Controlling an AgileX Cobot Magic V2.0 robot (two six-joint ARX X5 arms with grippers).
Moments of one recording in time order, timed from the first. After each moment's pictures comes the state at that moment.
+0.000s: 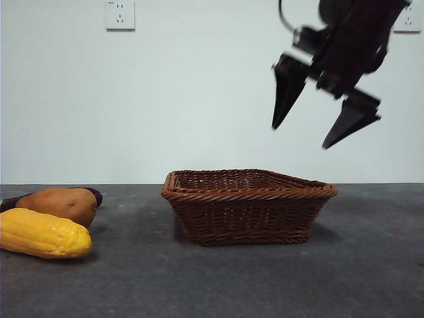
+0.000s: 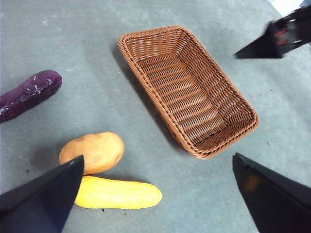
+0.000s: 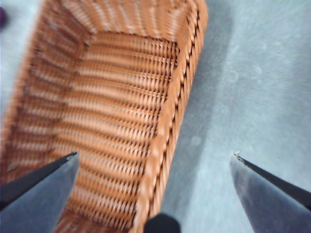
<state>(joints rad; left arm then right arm) -0.06 0.82 1.01 -0.85 0.47 -0.03 0.27 1.79 1.50 -0.75 -0.29 -0.01</state>
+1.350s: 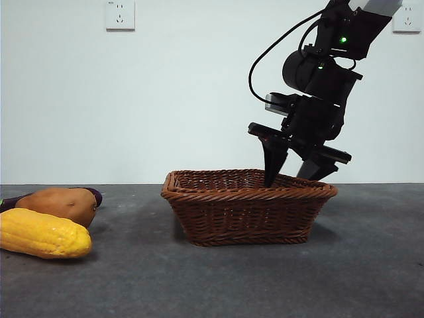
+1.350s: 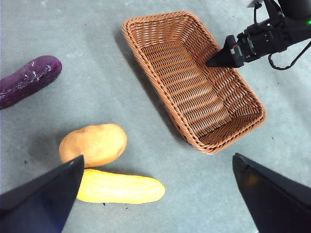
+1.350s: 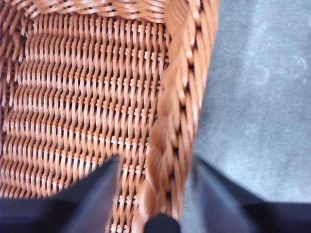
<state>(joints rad) -0.06 0.88 1.01 -0.85 0.47 -0.03 0.34 2.01 1.51 -0.60 -0.22 0.10</state>
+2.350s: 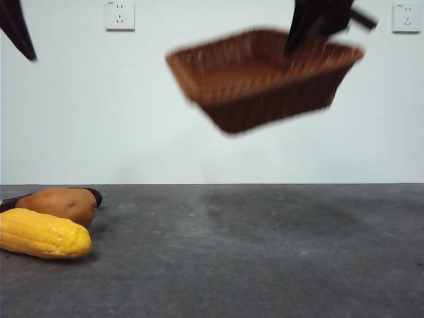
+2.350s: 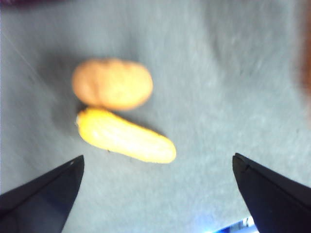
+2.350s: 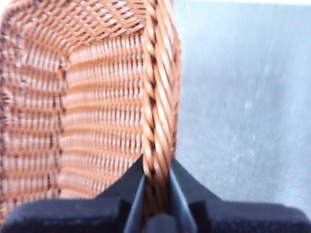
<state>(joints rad) -0.12 1.07 1.01 -0.95 0.35 -0.25 0.34 1.49 1.51 -0.64 -0.23 0.10</state>
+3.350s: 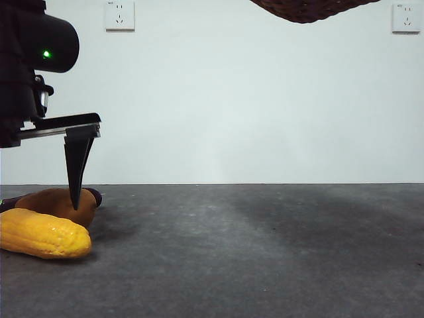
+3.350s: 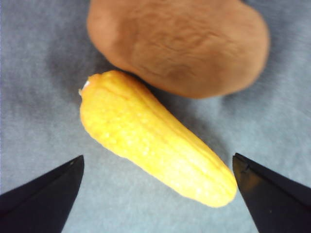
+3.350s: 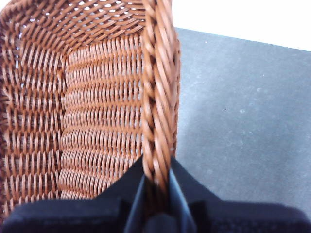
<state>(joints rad) -0.34 1.54 1.01 -0.85 0.08 -0.69 0.34 1.12 1.51 -0.93 -0.26 -0.01</state>
